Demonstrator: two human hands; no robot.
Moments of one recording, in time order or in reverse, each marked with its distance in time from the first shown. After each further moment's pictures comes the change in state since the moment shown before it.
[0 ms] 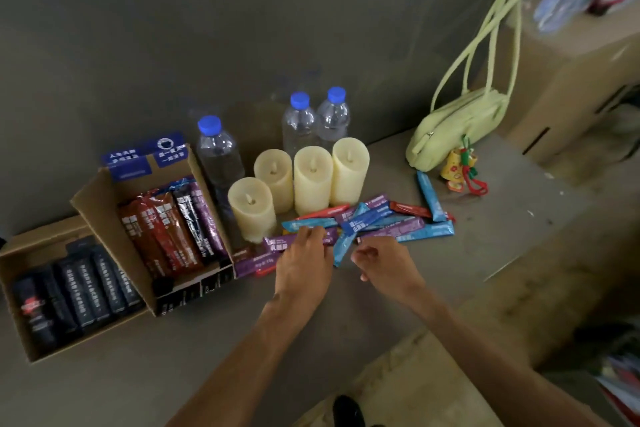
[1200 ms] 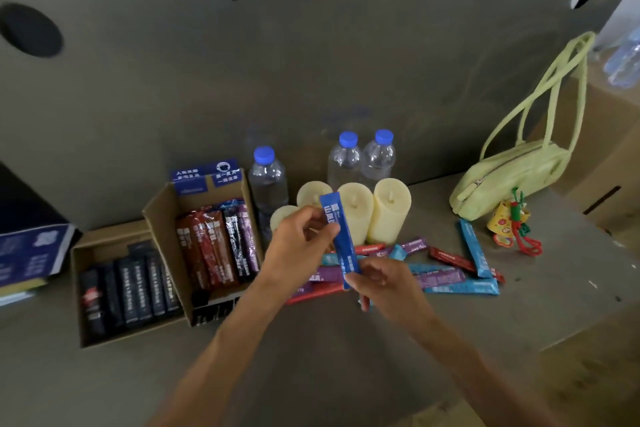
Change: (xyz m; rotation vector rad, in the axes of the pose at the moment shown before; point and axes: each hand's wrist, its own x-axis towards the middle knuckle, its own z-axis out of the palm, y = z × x) left_hand 0.026 -0.008 -0.095 -0.787 0.144 -0.040; right_hand 0.008 -0.049 0.002 0.252 -0.198 -0.296
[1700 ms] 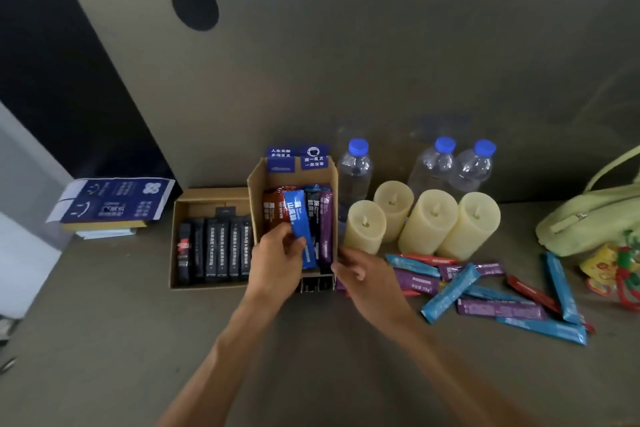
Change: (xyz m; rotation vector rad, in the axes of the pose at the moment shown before) left_hand -0.046 -0.066 -0.099 0.263 0.362 -0.283; right_hand 0.035 -0.027 0.114 -0.082 -0.167 -0.177
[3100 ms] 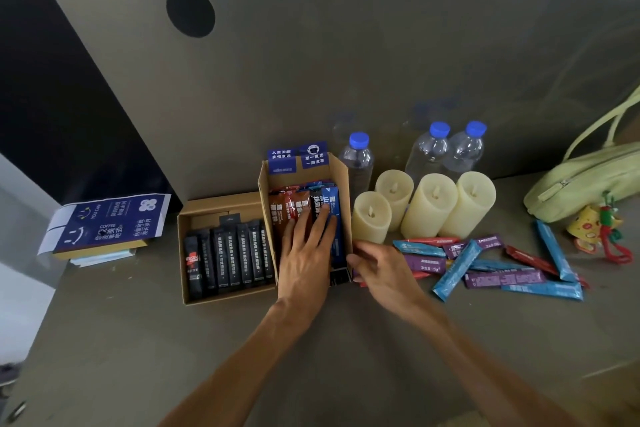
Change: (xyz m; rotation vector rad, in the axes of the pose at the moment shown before) left_hand 0.016 -0.046 0.030 0.778 0.054 0.661; right_hand -0.002 -0.004 0.013 0.027 0.055 0.083
